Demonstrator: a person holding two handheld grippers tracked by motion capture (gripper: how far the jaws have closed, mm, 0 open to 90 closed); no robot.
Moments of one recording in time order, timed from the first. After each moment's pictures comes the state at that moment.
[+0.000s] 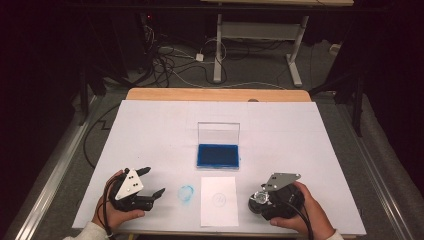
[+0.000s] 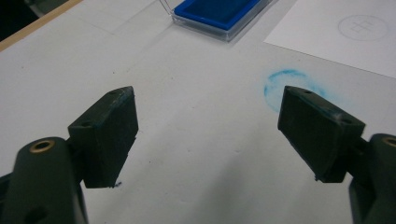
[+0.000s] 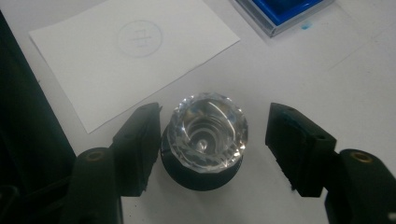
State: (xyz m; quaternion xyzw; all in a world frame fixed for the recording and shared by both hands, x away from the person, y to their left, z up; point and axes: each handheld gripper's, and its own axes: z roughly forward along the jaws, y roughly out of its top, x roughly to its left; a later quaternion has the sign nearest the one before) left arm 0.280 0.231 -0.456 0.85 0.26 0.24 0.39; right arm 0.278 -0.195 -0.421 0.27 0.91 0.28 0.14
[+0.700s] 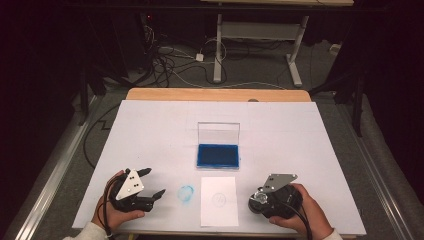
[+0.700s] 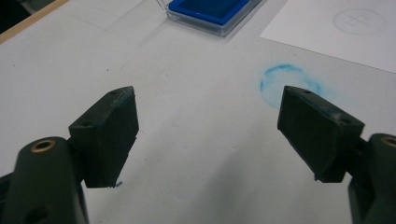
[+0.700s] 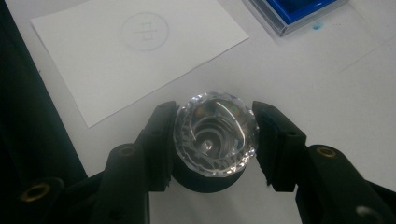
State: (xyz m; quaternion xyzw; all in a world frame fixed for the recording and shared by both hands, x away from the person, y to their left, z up) left arm 0.280 0.231 -0.458 0.86 0.26 0.22 0.39; right arm 0.279 -0.194 -0.424 0.25 0.92 0.27 0.13
